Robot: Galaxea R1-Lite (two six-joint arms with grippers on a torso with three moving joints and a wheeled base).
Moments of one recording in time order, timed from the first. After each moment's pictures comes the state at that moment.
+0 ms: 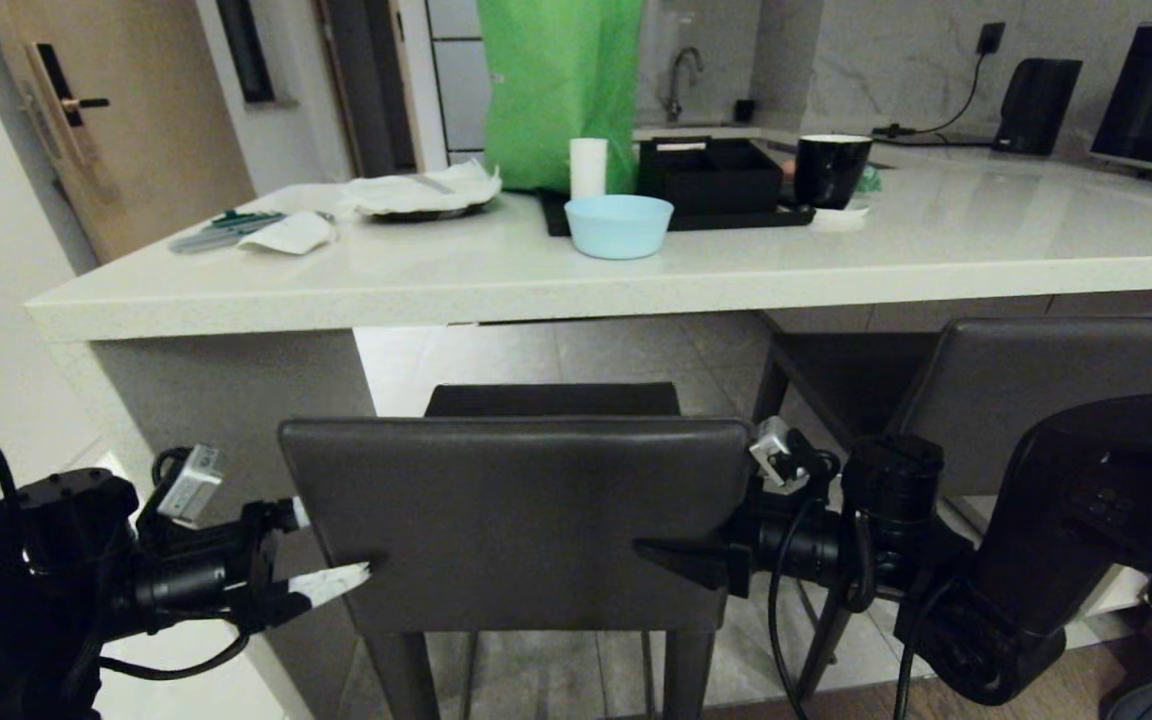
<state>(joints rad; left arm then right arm) 0.13 2.11 -0.32 -1.53 -1.30 0.09 0.43 2.19 -0.62 -1.42 0.74 0.01</state>
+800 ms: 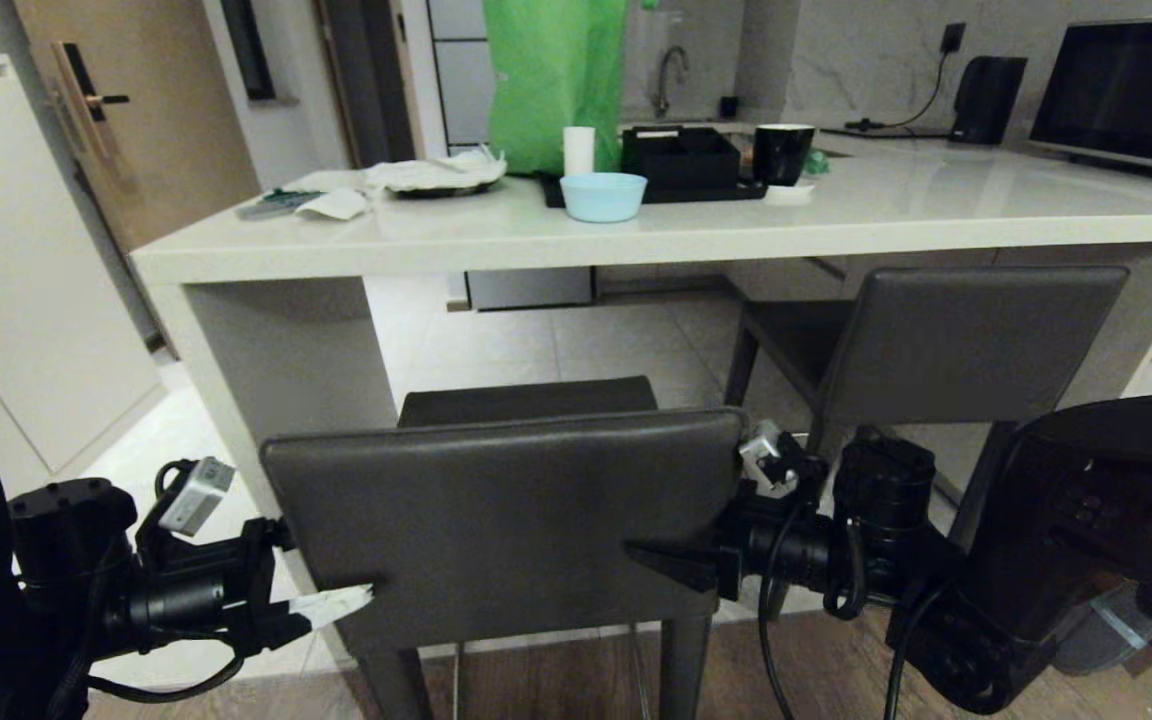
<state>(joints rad) 0.11 2.06 -0.27 -1.52 -1.28 0.08 0.46 2.19 -0.61 -1.46 0.70 0.04</state>
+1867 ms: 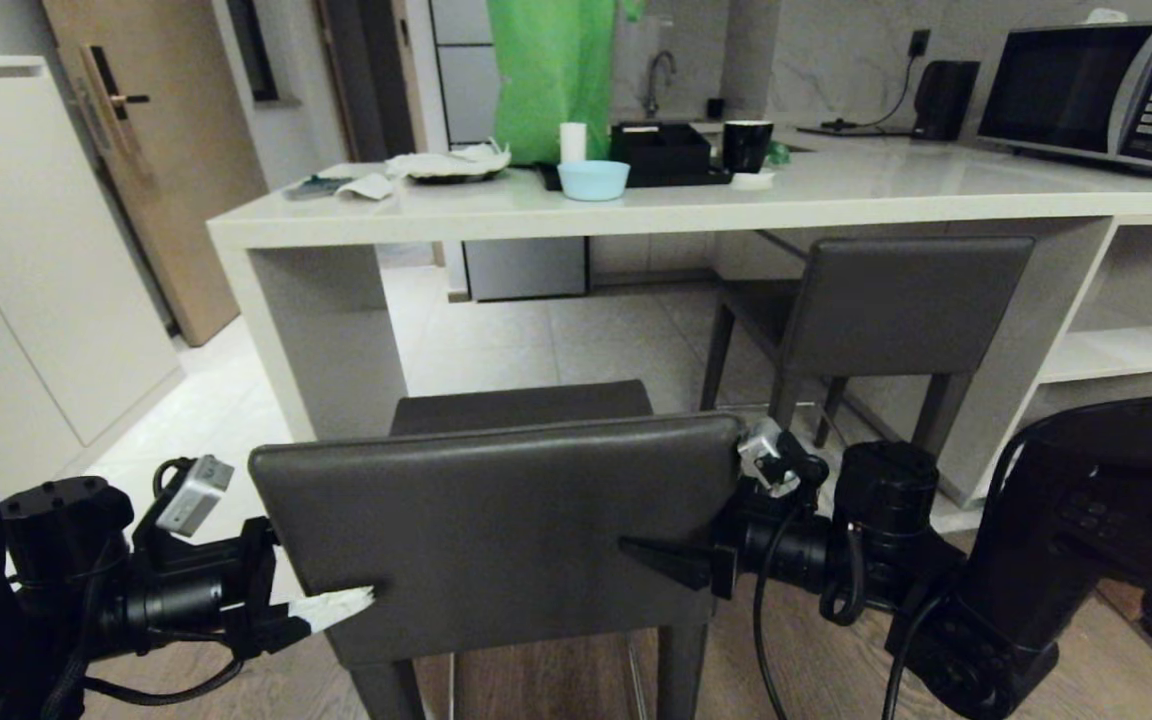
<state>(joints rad) 0.13 2.04 -0.26 -1.52 -1.28 0.08 0.47 2.18 -0.59 -1.49 0.64 0.03</state>
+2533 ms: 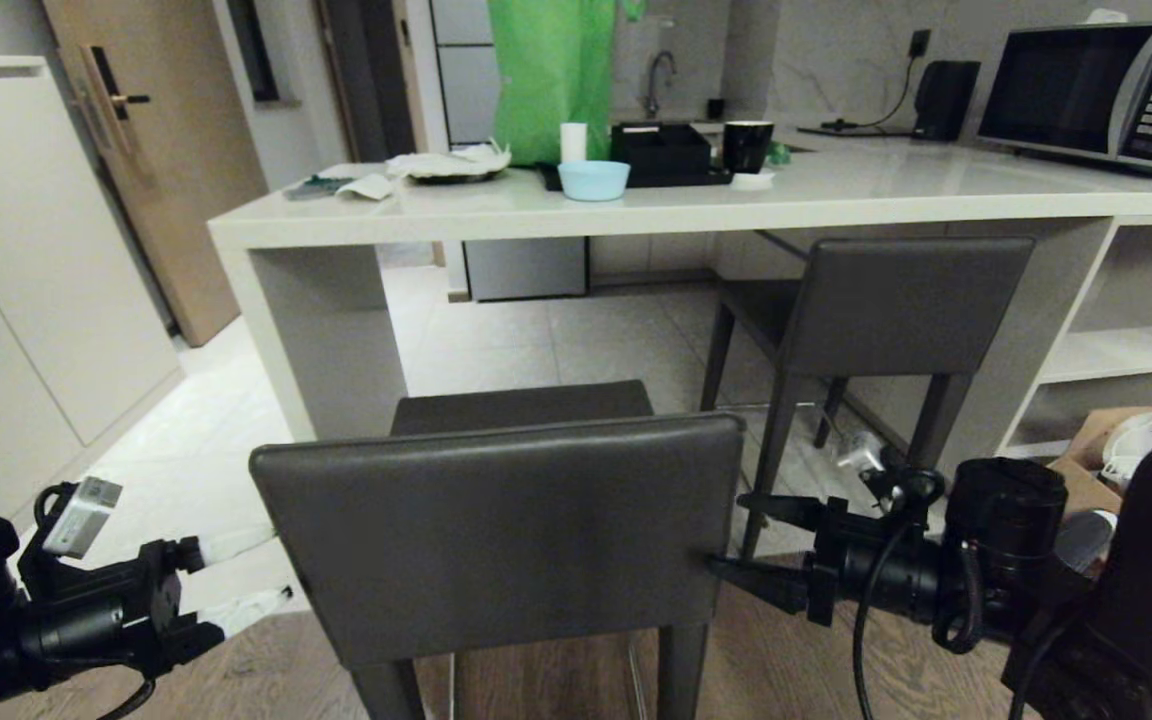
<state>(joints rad) 0.38 2.01 -0.18 -1.52 -1.34 0.10 0.31 2.05 -0.35 -1.52 0.73 0.03</state>
